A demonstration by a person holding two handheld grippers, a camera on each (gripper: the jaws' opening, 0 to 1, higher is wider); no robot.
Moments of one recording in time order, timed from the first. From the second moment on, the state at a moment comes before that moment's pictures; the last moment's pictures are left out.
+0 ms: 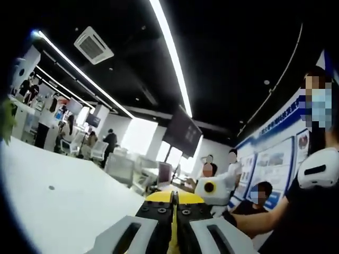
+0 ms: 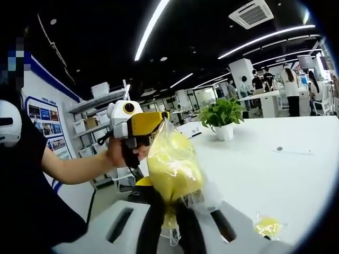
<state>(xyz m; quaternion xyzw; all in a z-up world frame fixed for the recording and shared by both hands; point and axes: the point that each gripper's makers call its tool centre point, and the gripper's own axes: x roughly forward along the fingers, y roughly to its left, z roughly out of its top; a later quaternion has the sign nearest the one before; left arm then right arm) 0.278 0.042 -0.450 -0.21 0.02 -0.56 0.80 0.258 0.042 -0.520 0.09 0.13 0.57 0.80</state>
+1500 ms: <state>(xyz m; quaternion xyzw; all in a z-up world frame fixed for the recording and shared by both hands) 0.282 0.041 -0.445 -0.24 0.01 -0.55 0.80 0.280 0.017 -0.512 0.13 0.06 0.53 0.84</state>
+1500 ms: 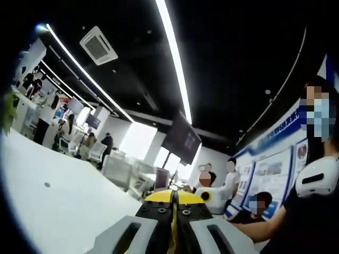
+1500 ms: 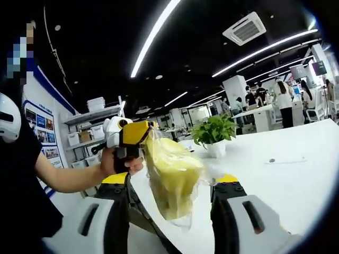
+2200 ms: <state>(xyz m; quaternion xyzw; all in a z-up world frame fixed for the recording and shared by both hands) 0.303 0.044 -0.495 -0.26 0.05 -0.50 0.83 0.276 -0.028 -0.565 0.14 0.12 0.47 0.86</state>
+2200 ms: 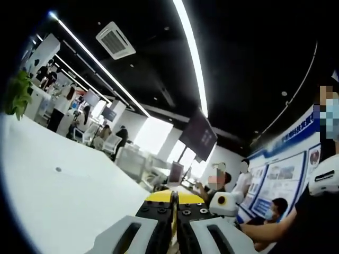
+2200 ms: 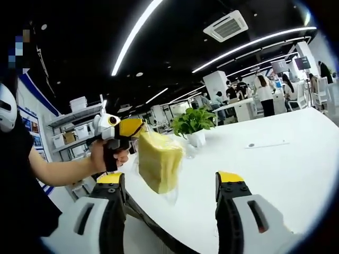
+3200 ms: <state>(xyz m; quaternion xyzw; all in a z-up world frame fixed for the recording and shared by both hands) 0.353 0.042 -0.625 -0.34 0.16 -0.40 0.84 0.268 -0.076 -0.605 0.13 0.16 0.42 0.88</state>
